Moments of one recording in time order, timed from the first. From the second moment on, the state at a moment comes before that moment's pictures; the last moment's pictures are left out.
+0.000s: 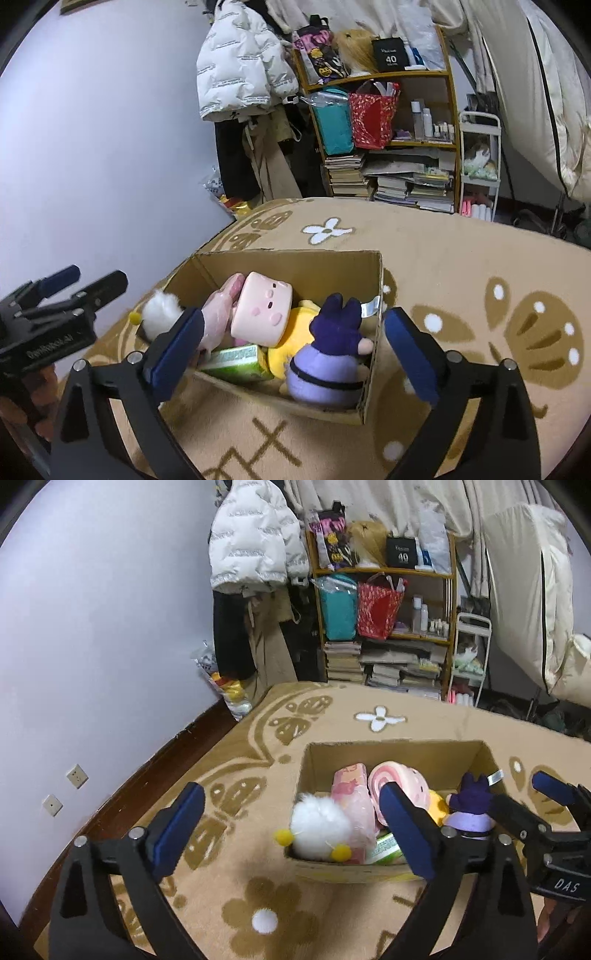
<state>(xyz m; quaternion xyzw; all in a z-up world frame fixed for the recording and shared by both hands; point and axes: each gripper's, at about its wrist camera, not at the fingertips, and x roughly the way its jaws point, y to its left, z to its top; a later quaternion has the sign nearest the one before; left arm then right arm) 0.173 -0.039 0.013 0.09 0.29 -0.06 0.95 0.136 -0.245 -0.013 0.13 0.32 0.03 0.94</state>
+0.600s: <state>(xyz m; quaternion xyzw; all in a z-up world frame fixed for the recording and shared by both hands) 0.098 -0.004 0.083 0.07 0.24 -0.05 0.97 0.055 -0.246 0.064 0.14 0.25 0.03 0.96</state>
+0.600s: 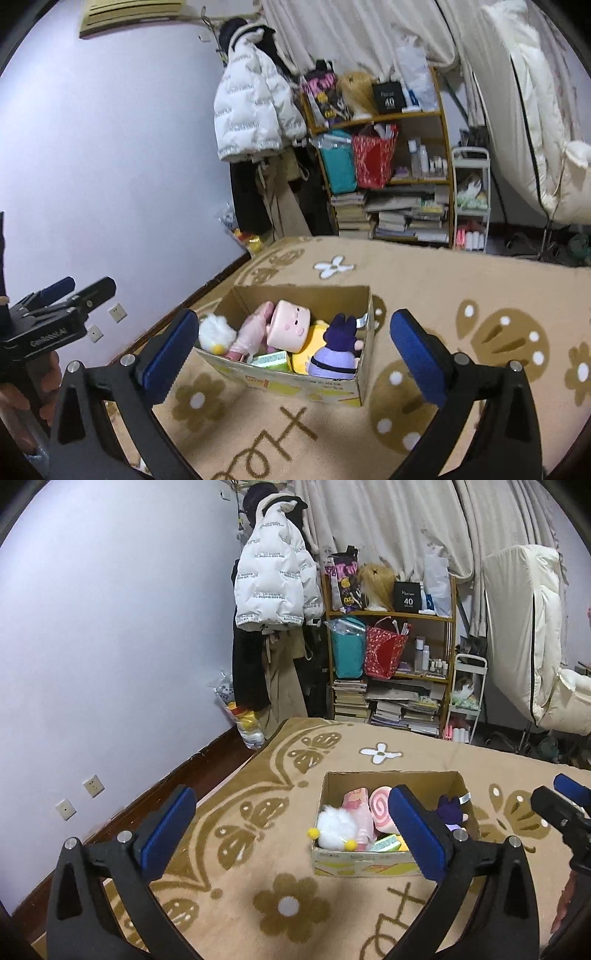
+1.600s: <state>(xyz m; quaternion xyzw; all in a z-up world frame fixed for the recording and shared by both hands) 0.015 0.031 0.083 0.04 0.16 -0.05 0.98 -0.018 -0.218 0.079 0.08 0.18 0.03 0.98</state>
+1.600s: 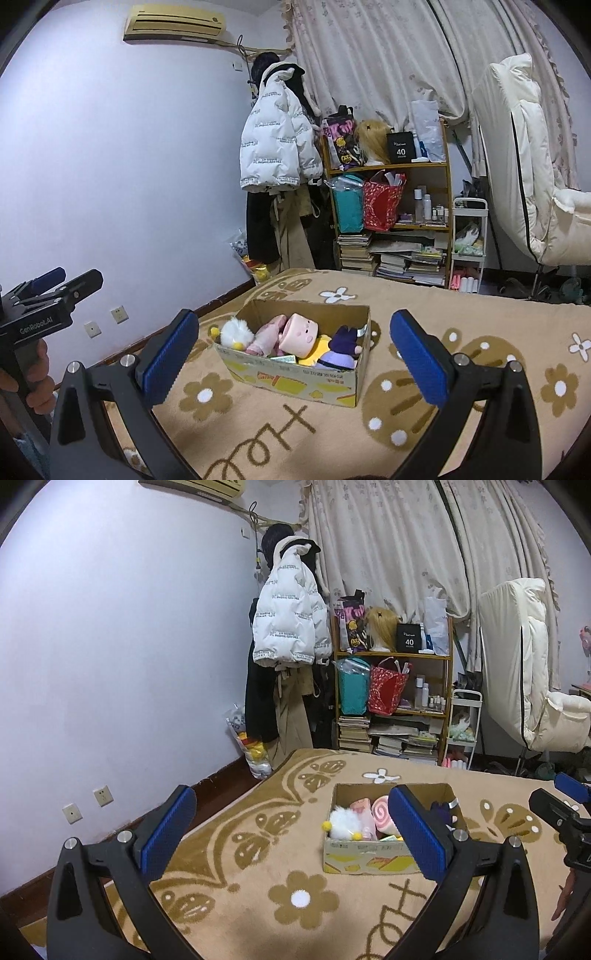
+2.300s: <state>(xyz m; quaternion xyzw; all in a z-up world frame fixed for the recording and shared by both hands) 0.036 0.010 0.029 0.08 0.21 -0.05 0.97 -0.011 -0.225 0.028 0.08 0.20 0.01 0.98</state>
